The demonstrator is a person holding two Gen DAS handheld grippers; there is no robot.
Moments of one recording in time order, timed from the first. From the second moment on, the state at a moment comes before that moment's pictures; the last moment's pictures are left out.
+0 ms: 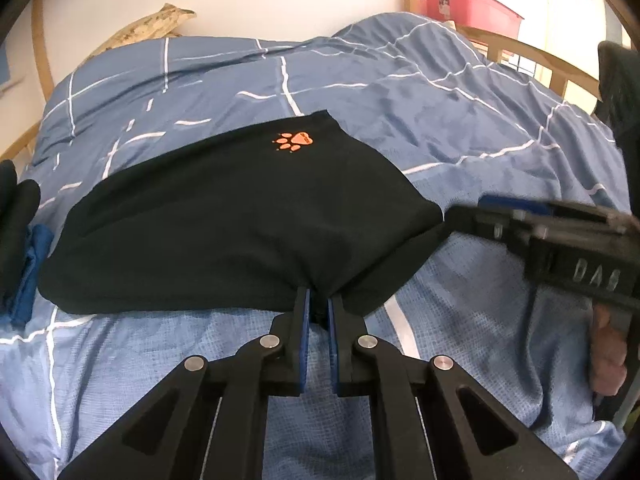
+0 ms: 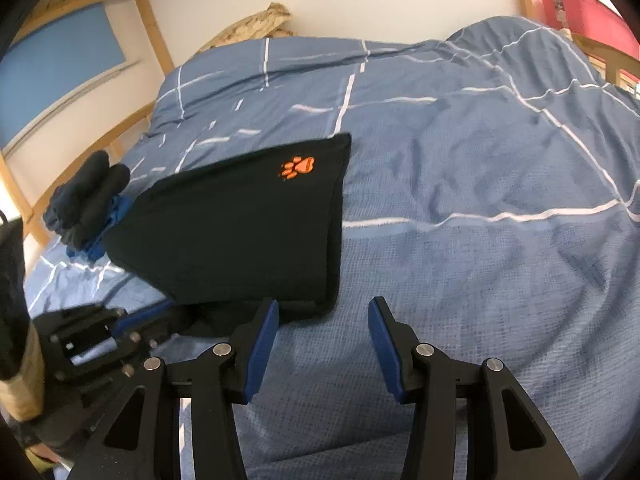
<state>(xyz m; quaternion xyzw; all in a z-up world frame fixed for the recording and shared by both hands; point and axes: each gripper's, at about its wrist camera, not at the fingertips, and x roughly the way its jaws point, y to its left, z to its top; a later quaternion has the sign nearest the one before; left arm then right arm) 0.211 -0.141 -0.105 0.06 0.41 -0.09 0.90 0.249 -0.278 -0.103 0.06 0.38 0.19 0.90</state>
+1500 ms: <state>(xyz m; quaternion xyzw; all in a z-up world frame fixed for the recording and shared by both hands) 0.201 -0.129 -0.108 0.04 0.42 -0.12 0.90 0.259 -0.285 -0.107 0.27 0.39 0.20 0.86</state>
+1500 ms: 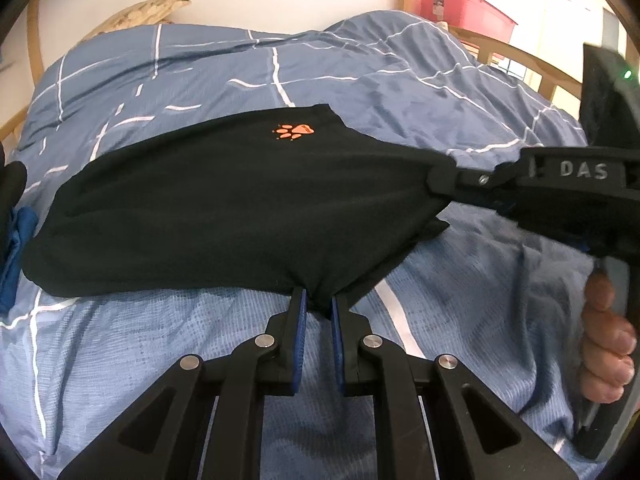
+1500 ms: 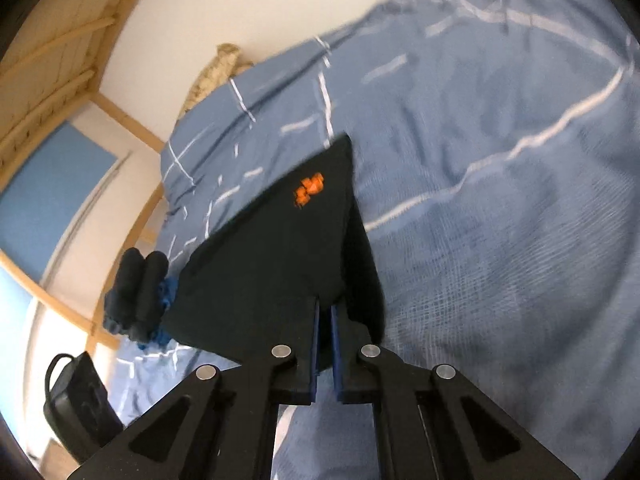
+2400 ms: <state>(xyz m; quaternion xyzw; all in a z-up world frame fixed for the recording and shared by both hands) 0.147 -0.053 -0.060 -0.02 0.42 -0.09 0.90 0.169 -0.259 -0.060 0.09 0.36 0.01 0.93</state>
